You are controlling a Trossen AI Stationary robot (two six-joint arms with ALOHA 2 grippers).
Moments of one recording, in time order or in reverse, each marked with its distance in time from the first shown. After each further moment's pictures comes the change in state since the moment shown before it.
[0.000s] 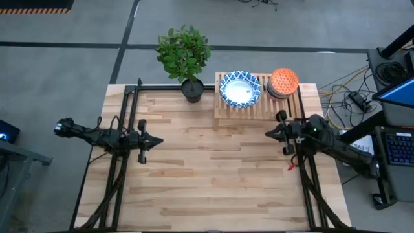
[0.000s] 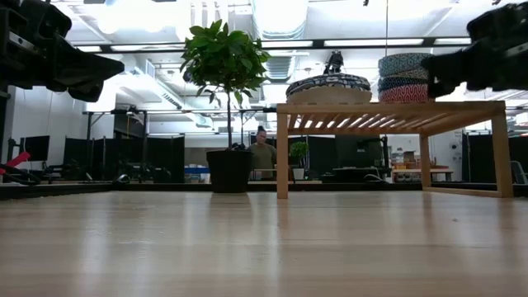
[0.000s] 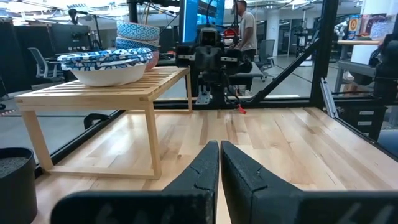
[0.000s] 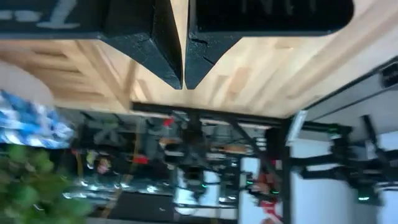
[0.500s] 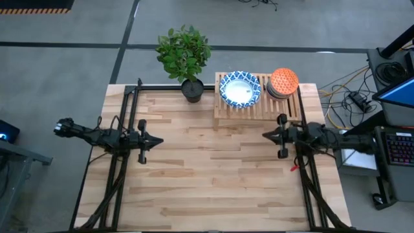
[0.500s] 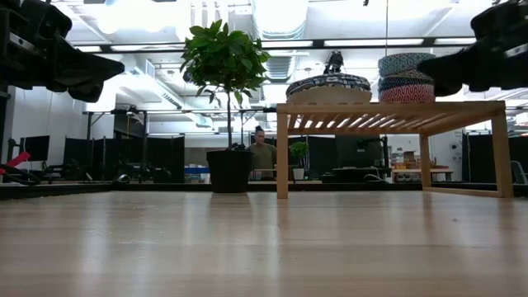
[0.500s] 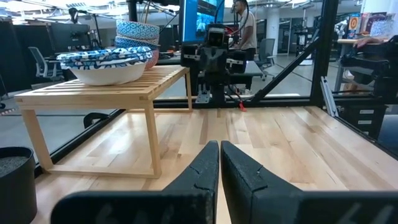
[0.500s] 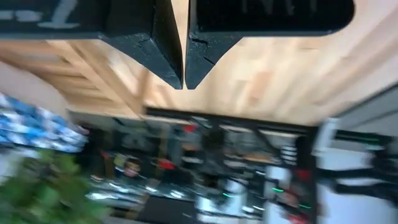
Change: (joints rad) left arm 0.000 0.004 0.000 0.000 0.000 0.000; right arm 0.433 -0.001 -0.005 -0.034 0.528 -0.094
